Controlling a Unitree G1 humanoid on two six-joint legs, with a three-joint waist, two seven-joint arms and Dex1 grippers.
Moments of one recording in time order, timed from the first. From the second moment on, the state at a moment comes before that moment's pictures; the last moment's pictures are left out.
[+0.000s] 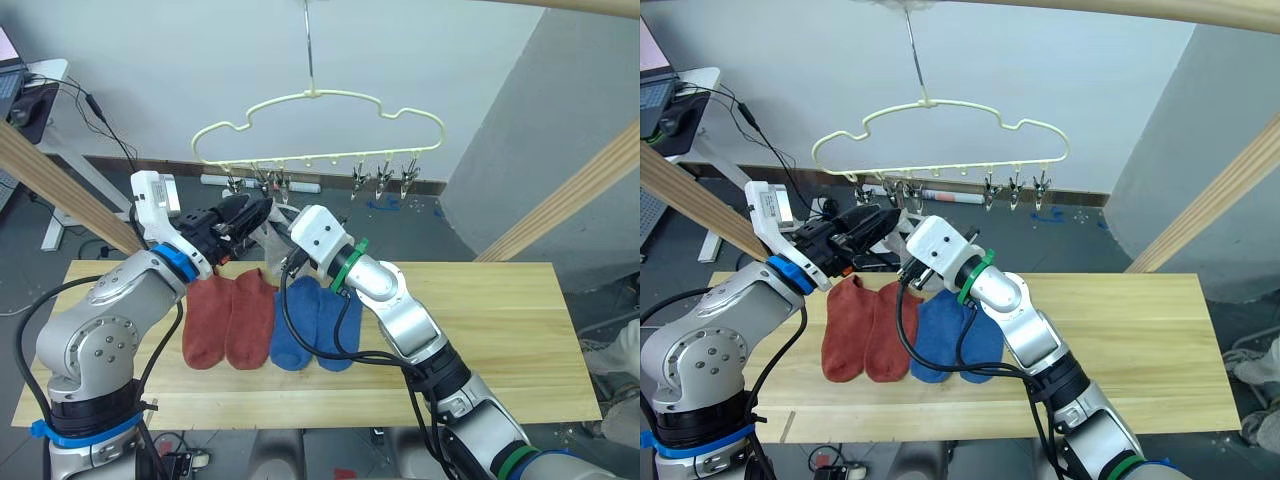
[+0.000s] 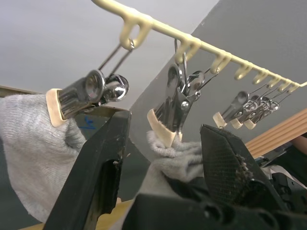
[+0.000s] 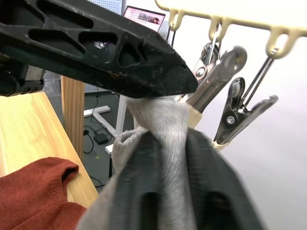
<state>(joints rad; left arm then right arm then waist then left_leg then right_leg) -0.33 0.54 0.33 -0.46 -0.92 0.84 -0.25 -0.60 0.06 0.42 0.07 -0.18 0.10 0.36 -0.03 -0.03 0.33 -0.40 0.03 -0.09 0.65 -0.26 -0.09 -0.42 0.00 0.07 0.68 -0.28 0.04</state>
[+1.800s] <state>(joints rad) -0.39 0.21 0.01 -0.16 -0.16 0.08 -0.27 -0.50 -0.50 0.06 -0.45 0.41 0.56 0.76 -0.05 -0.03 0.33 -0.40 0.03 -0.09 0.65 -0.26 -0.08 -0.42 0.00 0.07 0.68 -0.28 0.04</state>
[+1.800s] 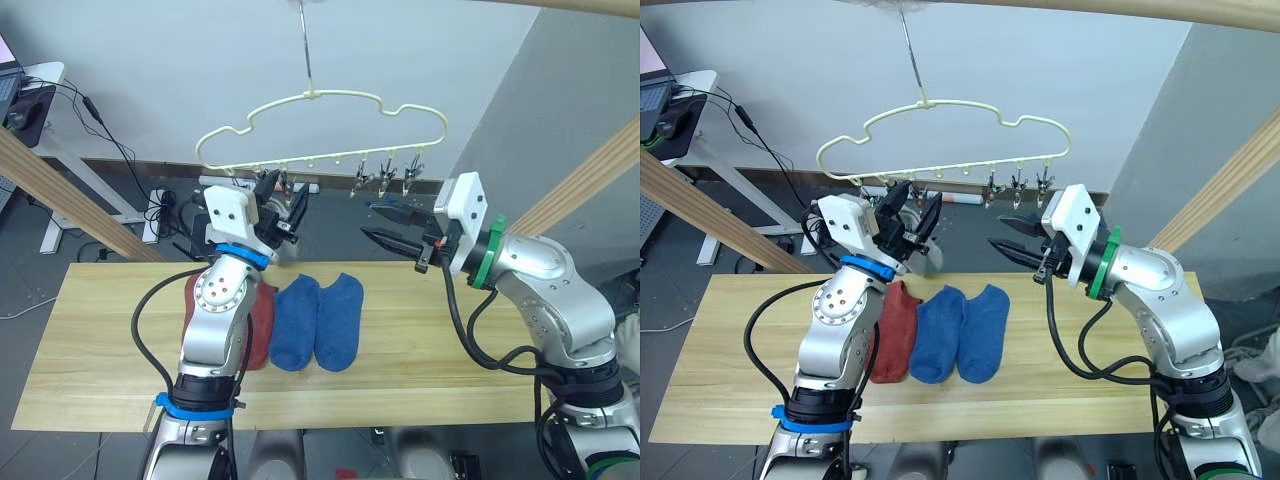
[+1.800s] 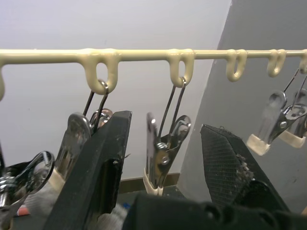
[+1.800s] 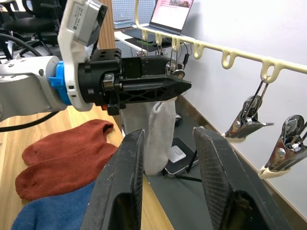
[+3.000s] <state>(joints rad) -0.43 0.33 0.08 -0.18 -0.36 0.26 -0.45 -0.37 -0.36 0.36 -0.25 0.08 0.57 0.49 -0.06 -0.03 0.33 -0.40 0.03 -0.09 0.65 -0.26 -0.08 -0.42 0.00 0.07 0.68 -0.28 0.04</state>
